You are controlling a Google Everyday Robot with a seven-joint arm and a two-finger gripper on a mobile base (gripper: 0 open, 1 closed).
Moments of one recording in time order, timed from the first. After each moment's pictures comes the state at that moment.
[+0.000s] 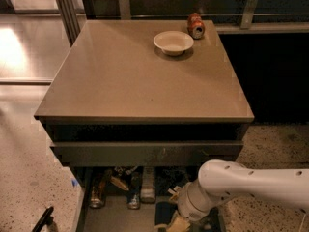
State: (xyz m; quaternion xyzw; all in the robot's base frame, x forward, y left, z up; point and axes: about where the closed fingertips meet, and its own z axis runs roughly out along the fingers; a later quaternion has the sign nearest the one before) arm 0.354 -0.056 0.512 -0.63 0.74 0.20 0.13
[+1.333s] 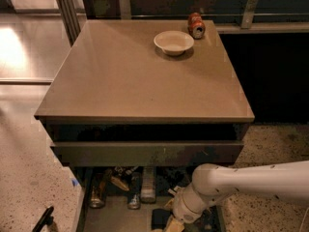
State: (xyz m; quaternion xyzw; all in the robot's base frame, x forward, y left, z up) arm 0.353 -0.043 0.451 -0.62 0.73 0.25 0.11
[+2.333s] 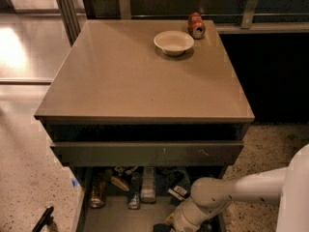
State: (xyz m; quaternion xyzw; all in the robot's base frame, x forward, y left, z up) arm 0.327 -0.046 0.374 -0.61 0.73 0.30 0.08
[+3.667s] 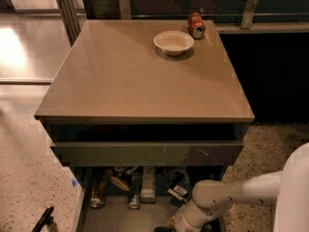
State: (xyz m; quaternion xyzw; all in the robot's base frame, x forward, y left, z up) arm 0.320 -0.050 0.360 -0.60 0.73 0.31 0.07
